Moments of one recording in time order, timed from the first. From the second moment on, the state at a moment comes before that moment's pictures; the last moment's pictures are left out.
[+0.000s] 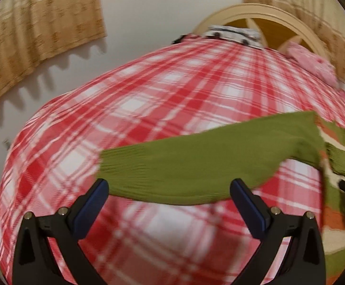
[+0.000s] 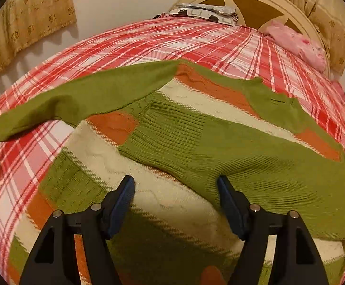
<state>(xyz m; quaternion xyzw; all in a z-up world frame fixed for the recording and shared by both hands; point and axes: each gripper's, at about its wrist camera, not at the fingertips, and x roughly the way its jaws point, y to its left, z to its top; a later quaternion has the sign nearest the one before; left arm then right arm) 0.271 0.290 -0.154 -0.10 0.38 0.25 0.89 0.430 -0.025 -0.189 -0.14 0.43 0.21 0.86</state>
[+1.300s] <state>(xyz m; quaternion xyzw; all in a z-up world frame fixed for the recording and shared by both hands) 0.258 0.366 -0.176 -0.24 0.35 0.26 0.87 0.422 -0.026 -0.194 -0.16 0.41 0.19 0.88</state>
